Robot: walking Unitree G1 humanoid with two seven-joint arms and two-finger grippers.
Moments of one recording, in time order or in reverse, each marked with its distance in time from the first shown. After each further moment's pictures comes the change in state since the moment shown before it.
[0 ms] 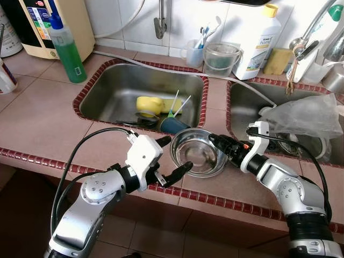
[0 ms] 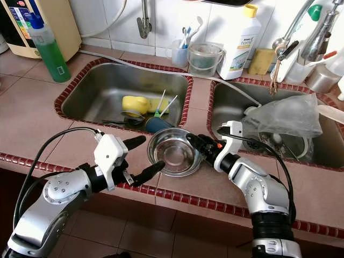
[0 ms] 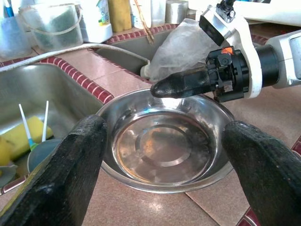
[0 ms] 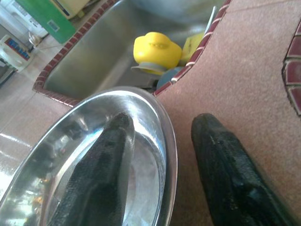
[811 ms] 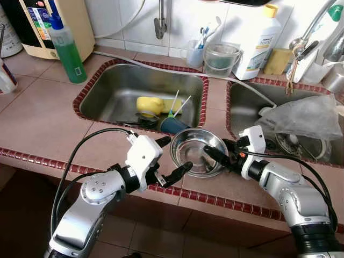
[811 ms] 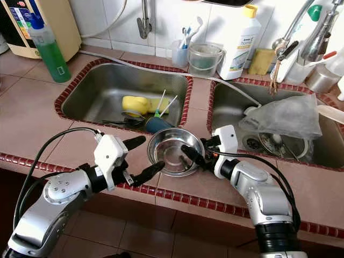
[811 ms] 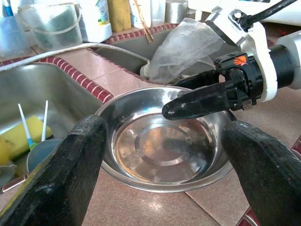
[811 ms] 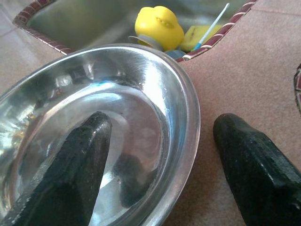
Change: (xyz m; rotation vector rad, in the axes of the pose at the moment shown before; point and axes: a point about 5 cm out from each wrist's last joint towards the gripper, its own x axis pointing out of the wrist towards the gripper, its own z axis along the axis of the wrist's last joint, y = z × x) left arm 0.000 0.000 -0.001 -0.002 0.001 -0.003; right arm -0.007 0.008 -0.006 -0.307 0.085 0.006
